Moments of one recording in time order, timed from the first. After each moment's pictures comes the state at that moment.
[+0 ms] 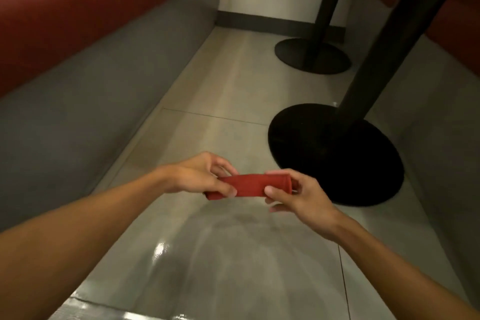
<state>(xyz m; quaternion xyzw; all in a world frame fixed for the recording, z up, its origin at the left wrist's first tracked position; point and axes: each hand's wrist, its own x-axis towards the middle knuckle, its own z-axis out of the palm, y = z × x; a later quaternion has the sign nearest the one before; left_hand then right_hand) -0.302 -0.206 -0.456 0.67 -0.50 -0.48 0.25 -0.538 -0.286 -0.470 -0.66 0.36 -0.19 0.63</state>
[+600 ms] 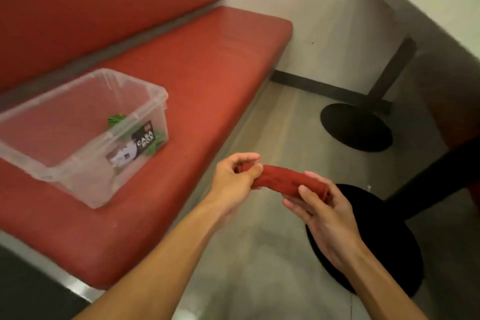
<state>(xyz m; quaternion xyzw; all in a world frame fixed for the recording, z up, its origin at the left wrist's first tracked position) -0.223 -0.191 -0.166 0.62 -0.16 -0.34 0.69 -0.382 -0.273 -0.171 -0.44 0.33 -0.33 0.77</state>
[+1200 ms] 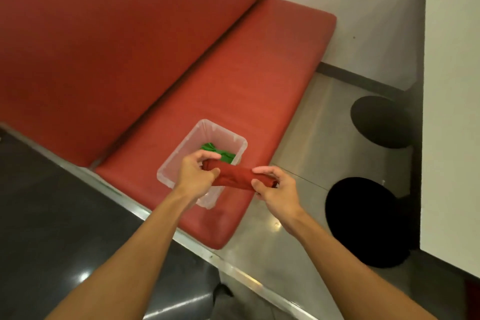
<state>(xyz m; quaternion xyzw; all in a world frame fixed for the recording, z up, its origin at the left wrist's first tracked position) -0.074 -0.023 0.046 0.79 -0.14 -0.25 0.54 -0.221 -0.139 0.047 -0.62 0.40 -0.15 0.66</state>
